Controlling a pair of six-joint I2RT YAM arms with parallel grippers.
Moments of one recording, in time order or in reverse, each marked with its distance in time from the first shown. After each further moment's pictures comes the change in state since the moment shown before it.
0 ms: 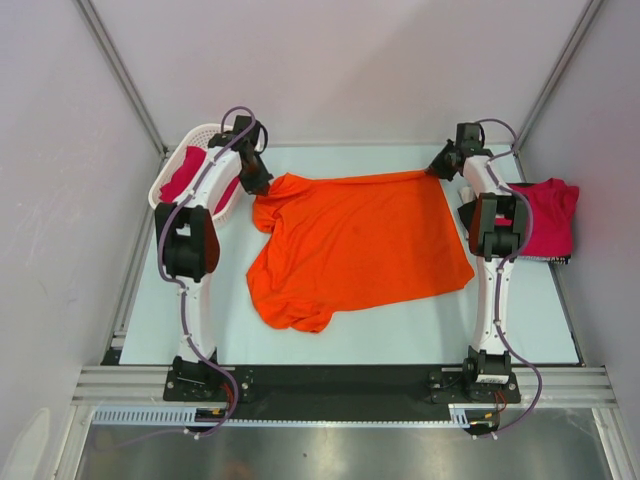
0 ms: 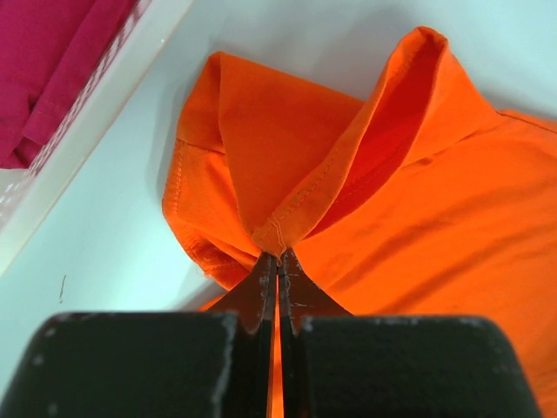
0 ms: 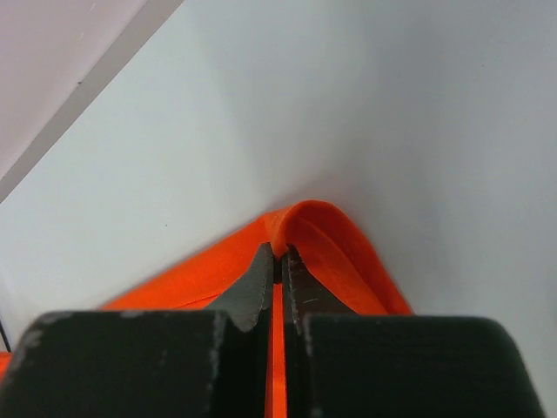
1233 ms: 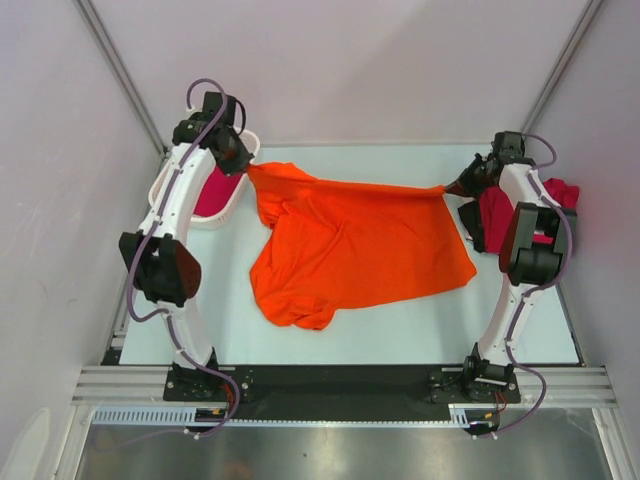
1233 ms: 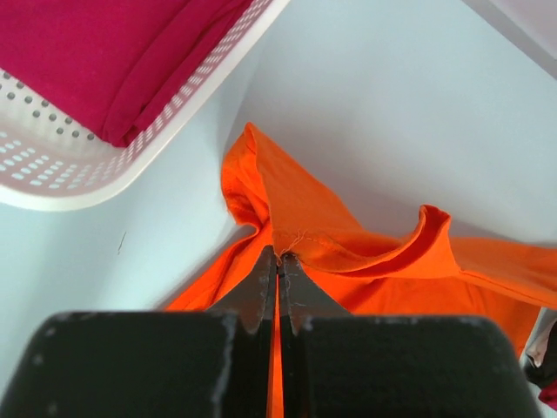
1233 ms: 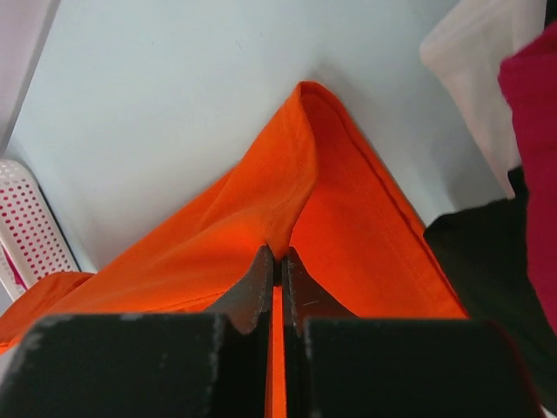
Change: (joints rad) left arm 0.013 -0.266 0.017 -0.068 -0.107 -0.017; right arm -0.124 -0.459 -0.510 -0.094 -0.188 -0.043
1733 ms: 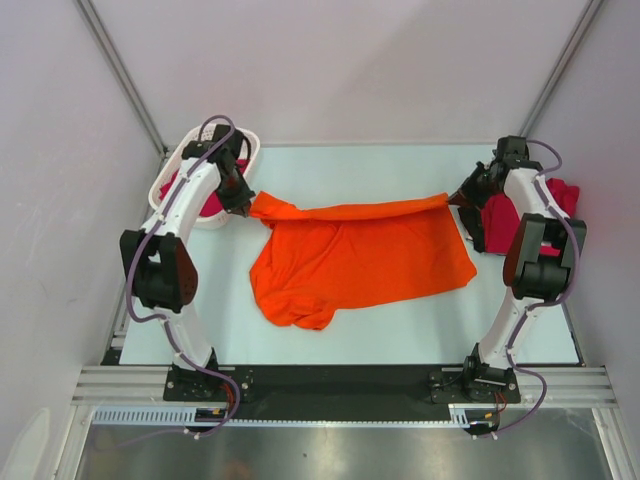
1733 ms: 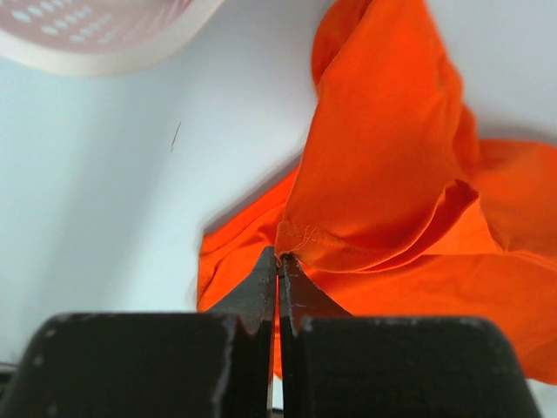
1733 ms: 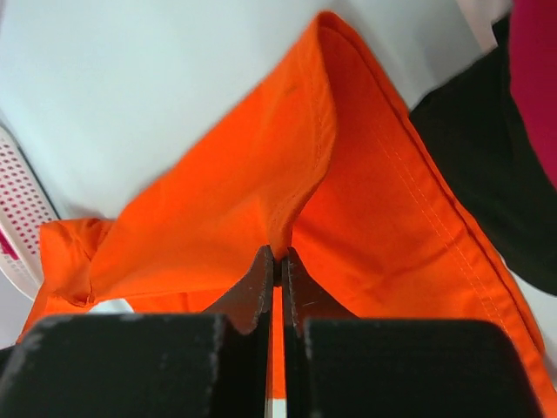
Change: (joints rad) left arm -0.001 -0.070 -0.269 -0.105 0.040 0.002; right arm -0.002 -0.153 -0.116 -0.119 -0.002 -0.030
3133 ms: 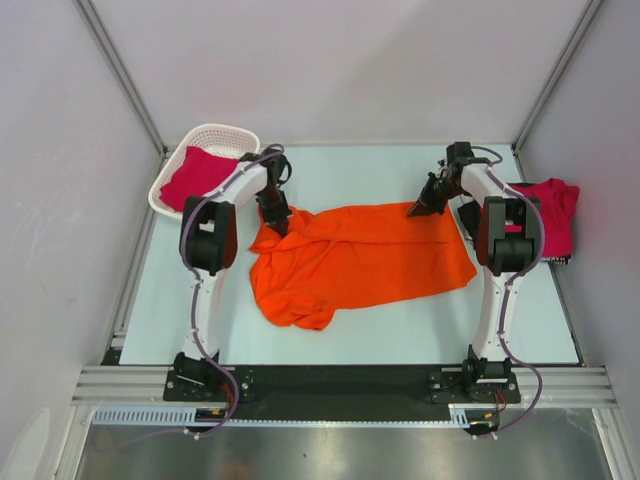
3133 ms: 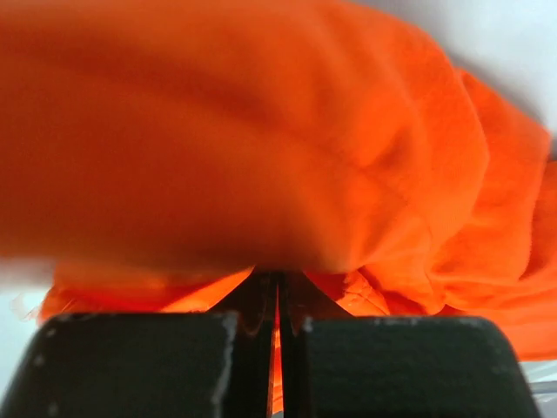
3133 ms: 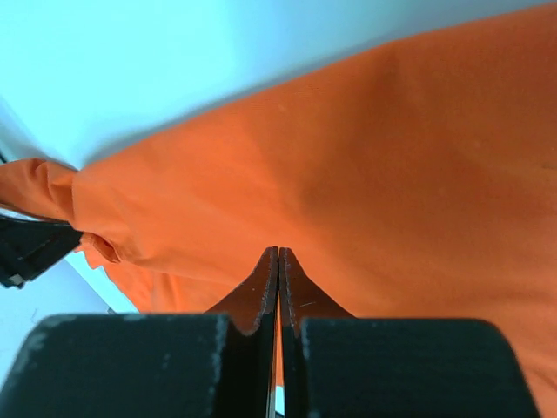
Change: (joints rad) left arm -0.100 0.475 0.193 0.011 0.222 0.101; right arm 0.183 0.284 0.177 -0.089 -0.084 -0.048
